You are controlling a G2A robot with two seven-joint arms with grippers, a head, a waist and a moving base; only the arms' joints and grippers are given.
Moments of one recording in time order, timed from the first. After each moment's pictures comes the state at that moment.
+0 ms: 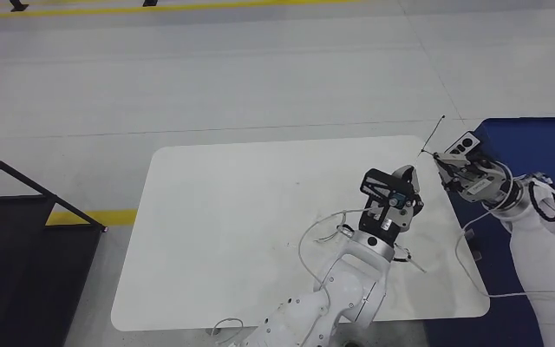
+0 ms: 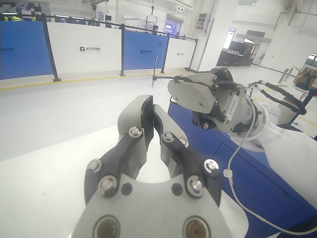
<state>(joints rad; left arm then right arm) 1.04 -1.82 -0.61 -1.49 1.39 0.36 -0.02 -1.14 -0.86 1.63 -1.38 1.14 0.40 1.34</state>
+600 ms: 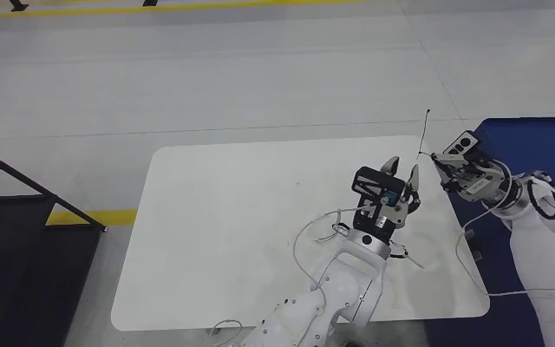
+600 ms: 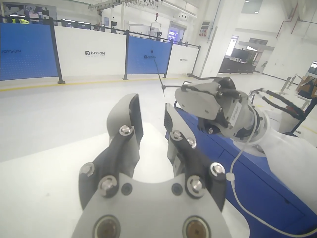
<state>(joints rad) 1.05 -1.82 -0.62 -1.52 1.38 0.38 0.02 -1.13 -0.85 1.61 -1.38 1.11 0.41 1.36</state>
